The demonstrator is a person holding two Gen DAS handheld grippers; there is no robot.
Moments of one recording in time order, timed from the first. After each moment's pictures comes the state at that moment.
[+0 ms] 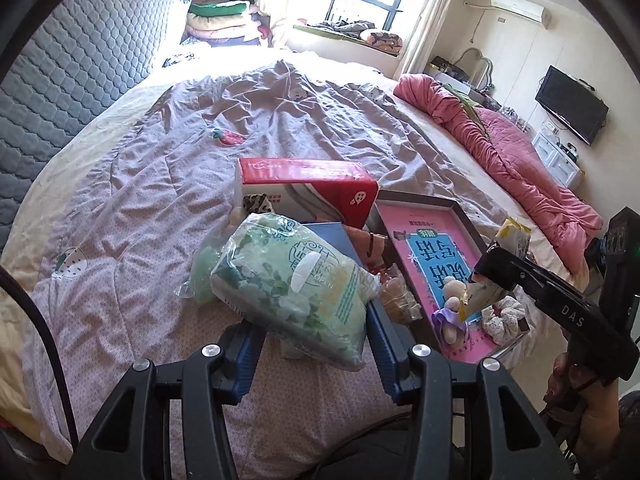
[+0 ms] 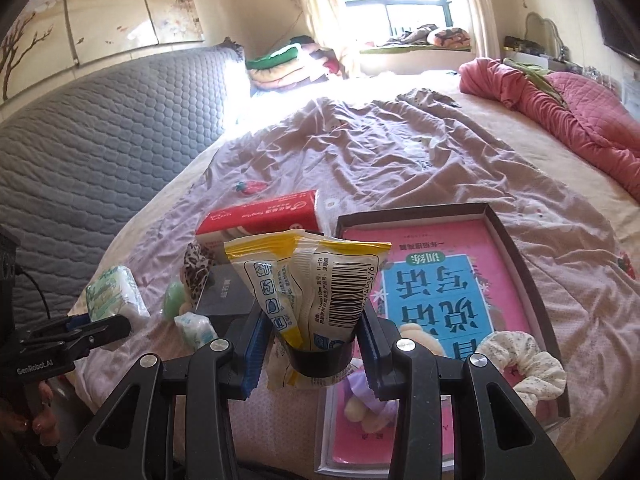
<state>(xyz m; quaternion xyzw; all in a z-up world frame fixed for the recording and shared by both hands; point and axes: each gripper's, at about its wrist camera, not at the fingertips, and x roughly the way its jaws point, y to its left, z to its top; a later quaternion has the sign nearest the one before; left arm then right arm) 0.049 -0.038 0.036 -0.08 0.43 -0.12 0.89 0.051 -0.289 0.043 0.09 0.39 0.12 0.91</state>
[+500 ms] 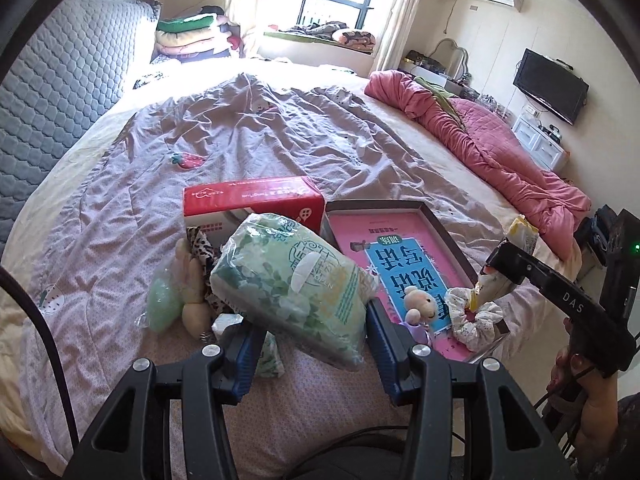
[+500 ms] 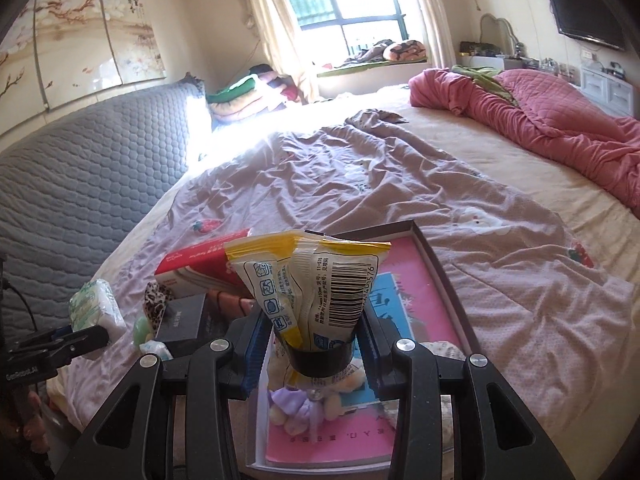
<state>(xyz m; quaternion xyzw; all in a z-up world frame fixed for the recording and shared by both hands) 0.056 -0.094 0.058 -0.05 0.42 -0.16 0.89 0.034 -0.369 0.061 0.12 0.36 0.05 0.93</state>
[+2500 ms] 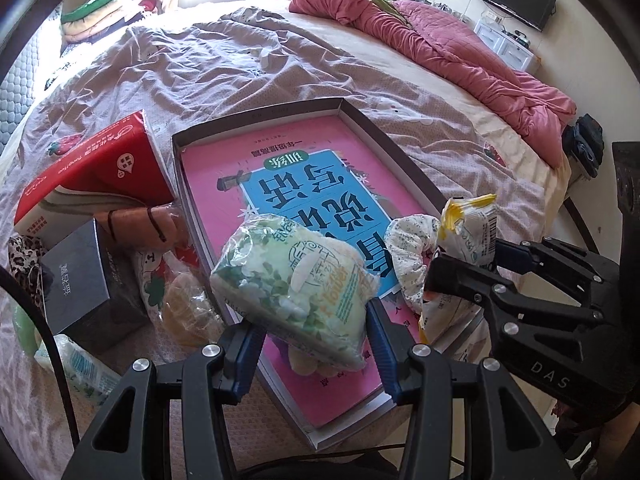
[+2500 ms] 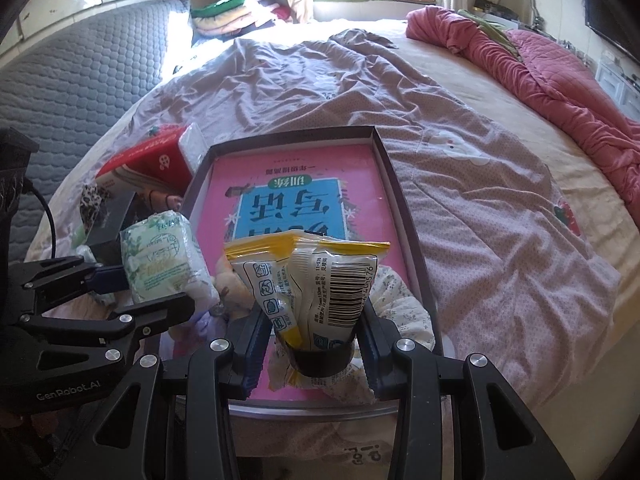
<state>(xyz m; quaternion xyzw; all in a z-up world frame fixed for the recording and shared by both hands) 0.091 -0.248 -0.023 0.05 0.52 -0.23 0.82 0.045 -0.390 -0.009 0.04 0.51 0.05 0.86</state>
